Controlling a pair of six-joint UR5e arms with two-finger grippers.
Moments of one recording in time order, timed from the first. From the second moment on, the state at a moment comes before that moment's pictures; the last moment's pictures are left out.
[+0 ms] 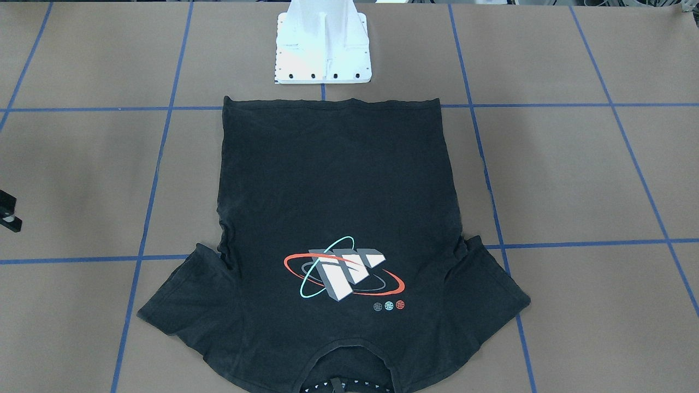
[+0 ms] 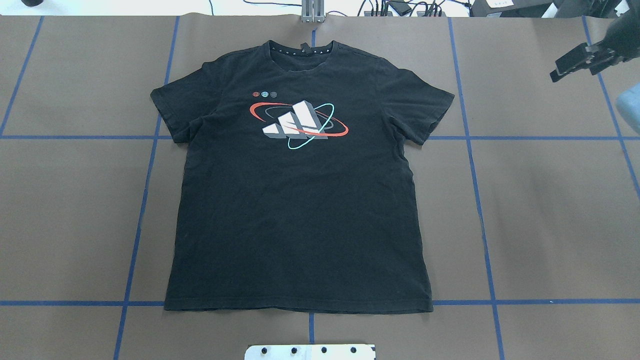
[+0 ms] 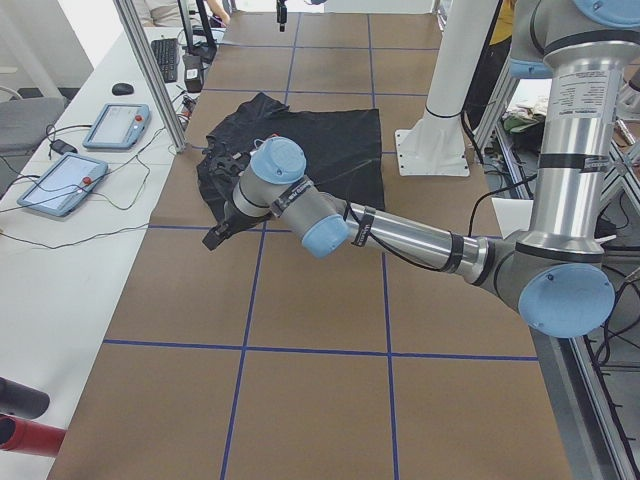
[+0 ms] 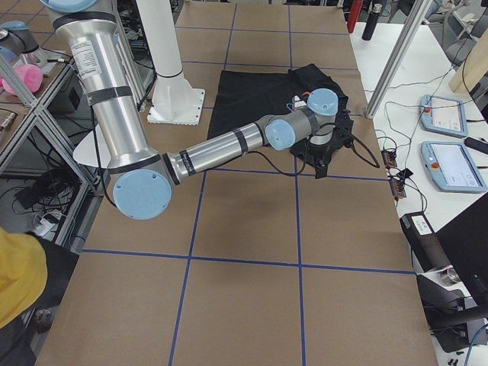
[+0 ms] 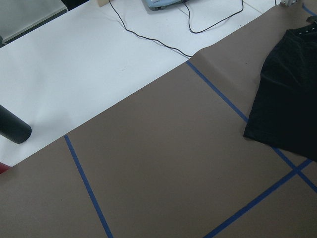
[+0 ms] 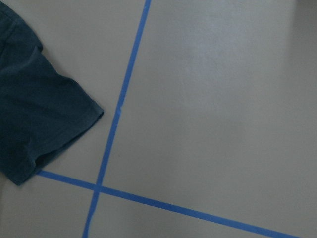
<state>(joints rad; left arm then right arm) -1.53 -1.62 -1.79 -2.15 -2.34 -0.03 1.23 -1.24 1.64 -1.42 2.28 0.41</state>
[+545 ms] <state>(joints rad) -1.51 -1.62 -1.78 -2.19 -2.34 -0.06 1.04 -1.11 1.31 -0.94 2.13 0.83</state>
